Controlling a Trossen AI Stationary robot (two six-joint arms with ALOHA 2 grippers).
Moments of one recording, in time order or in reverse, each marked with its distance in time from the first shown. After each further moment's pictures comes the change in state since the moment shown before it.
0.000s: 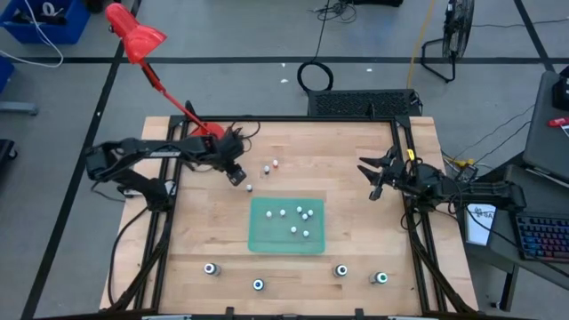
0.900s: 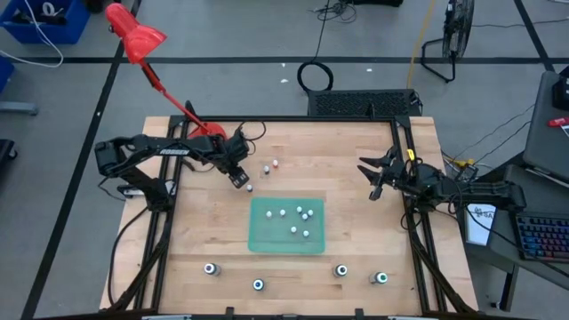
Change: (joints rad) left arm -0.001 0.107 0.043 -0.026 0.050 0.022; right arm 0.000 0.000 0.000 0.000 0.000 0.000
